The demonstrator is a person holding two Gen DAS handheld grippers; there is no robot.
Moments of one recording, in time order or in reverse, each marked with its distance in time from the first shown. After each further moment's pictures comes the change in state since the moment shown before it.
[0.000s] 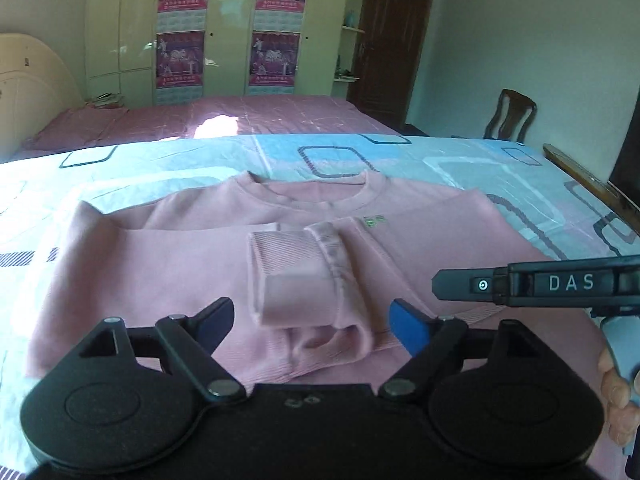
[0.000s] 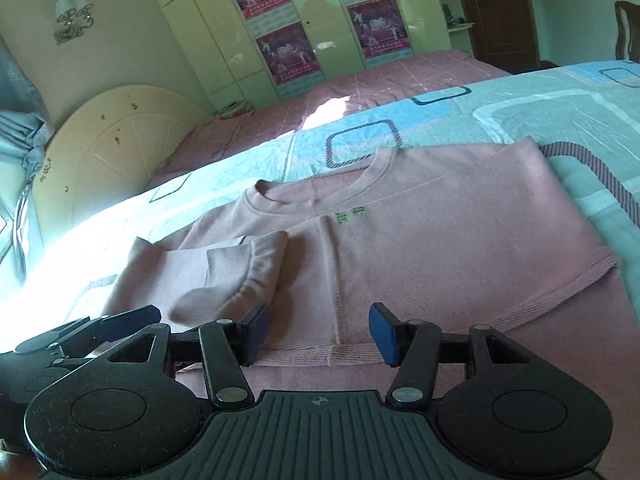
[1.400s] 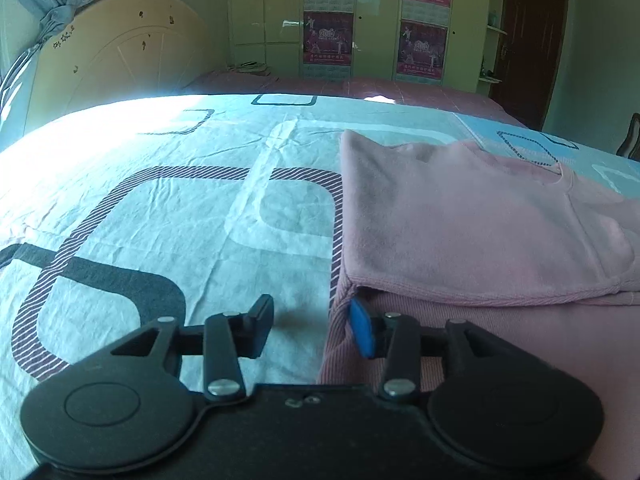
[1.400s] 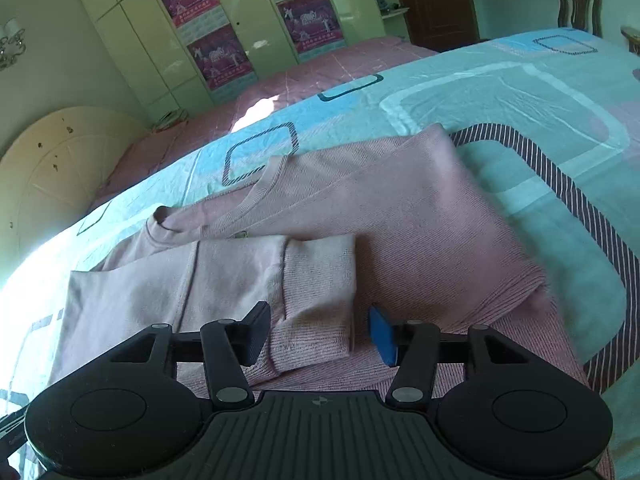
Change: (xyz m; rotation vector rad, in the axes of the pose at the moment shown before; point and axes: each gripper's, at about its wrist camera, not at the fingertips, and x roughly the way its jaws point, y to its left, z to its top) left arm -0.029 0.118 -0.035 -0.193 0.043 0.364; right arm 0.005 -0.094 0.023 0.176 0.019 -0.137
